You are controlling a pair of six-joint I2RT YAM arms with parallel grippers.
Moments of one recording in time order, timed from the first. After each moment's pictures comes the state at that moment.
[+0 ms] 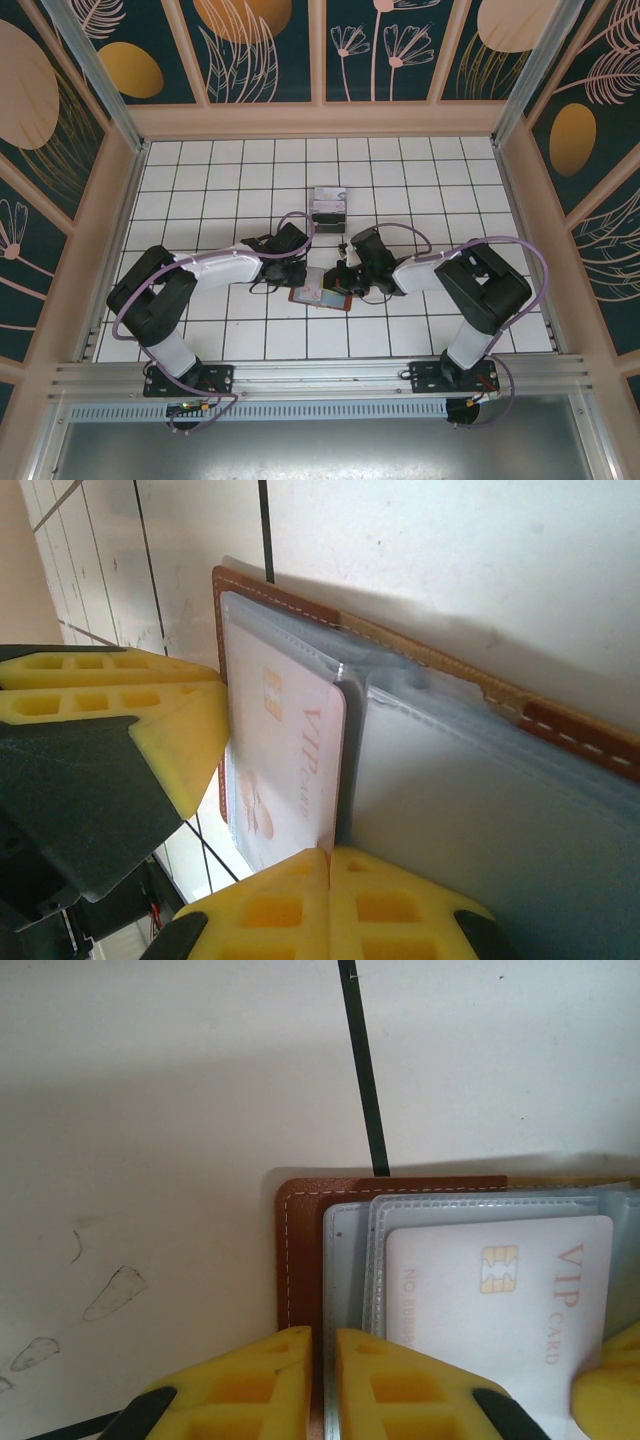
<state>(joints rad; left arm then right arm) -0.76 1.68 0.90 -0.40 0.04 -0.63 0.70 1.69 0.61 0.25 -0.60 0.94</state>
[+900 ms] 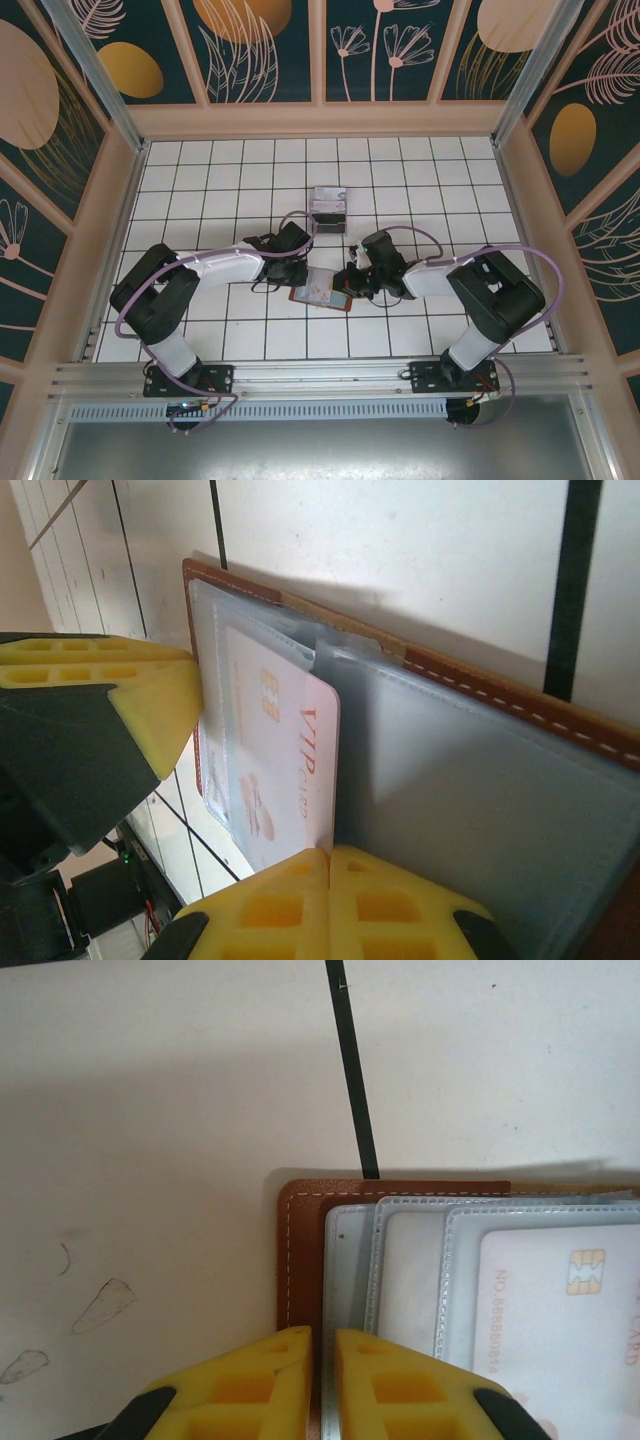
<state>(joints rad) -0.76 1.70 0.92 -0.41 0.03 -0.63 0.66 1.61 0.55 0.22 -0.60 0.93</state>
